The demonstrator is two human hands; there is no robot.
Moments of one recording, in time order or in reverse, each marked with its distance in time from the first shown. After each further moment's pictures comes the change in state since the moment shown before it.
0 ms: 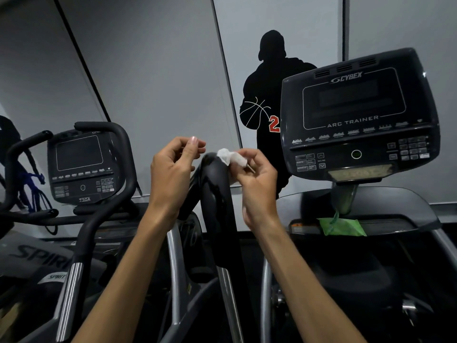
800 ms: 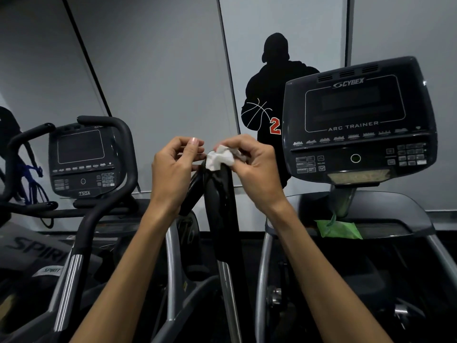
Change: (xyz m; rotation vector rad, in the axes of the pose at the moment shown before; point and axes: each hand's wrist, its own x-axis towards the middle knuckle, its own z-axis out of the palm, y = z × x) left_hand -0.002 -0.001 -0.004 -0.066 0.036 -0.056; right_hand 0.010 -0.034 0.003 -0.415 -0.279 -0.249
